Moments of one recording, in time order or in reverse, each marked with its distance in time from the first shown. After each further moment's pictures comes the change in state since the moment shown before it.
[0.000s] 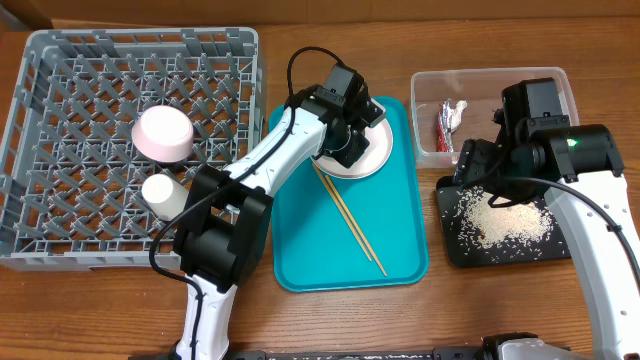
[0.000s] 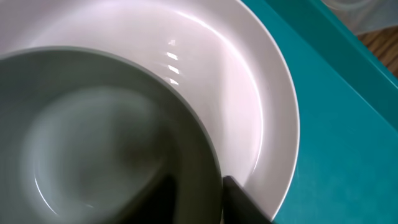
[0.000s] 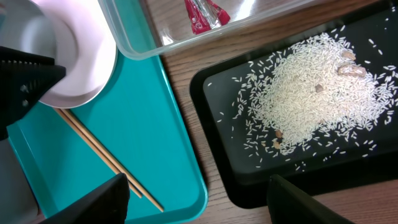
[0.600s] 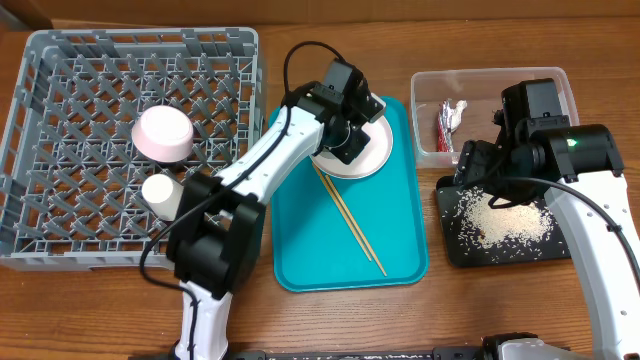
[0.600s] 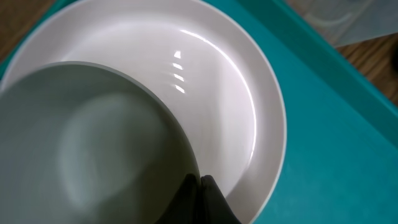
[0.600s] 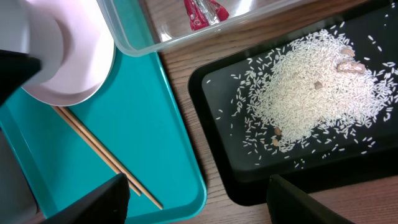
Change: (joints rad) left arm 0.000 -0.060 0.002 -0.014 -0.011 -0.002; right arm 0.000 0.000 0.000 -0.011 0.000 0.000
